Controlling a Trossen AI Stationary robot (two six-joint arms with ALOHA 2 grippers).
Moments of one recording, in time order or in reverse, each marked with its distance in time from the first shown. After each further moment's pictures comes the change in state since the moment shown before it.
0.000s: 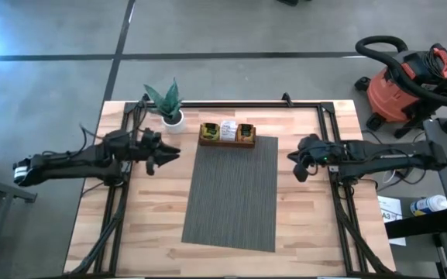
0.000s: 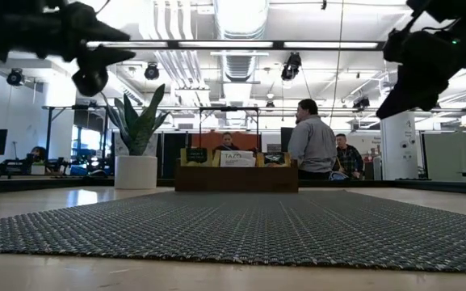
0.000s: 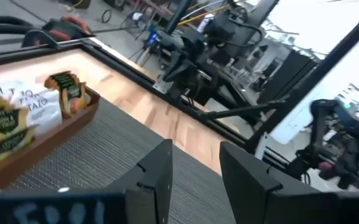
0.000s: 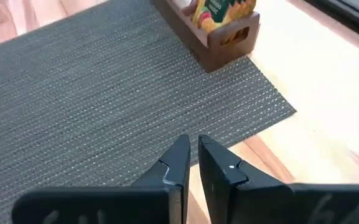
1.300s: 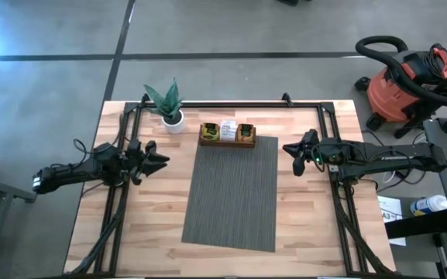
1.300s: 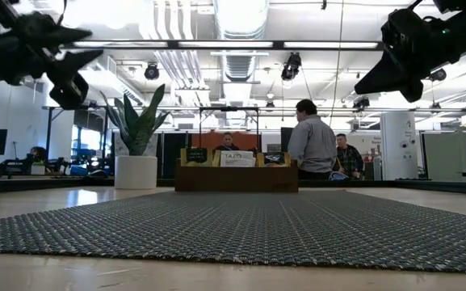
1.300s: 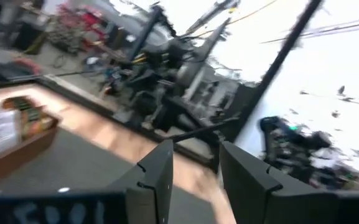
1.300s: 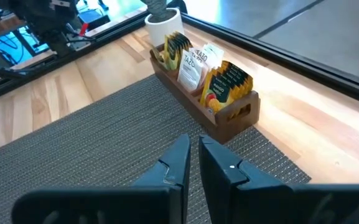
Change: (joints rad) left arm -0.062 -0.442 -0.309 0.055 0.012 -0.018; right arm 0.000 -0.065 -0.060 0.294 0.089 0.000
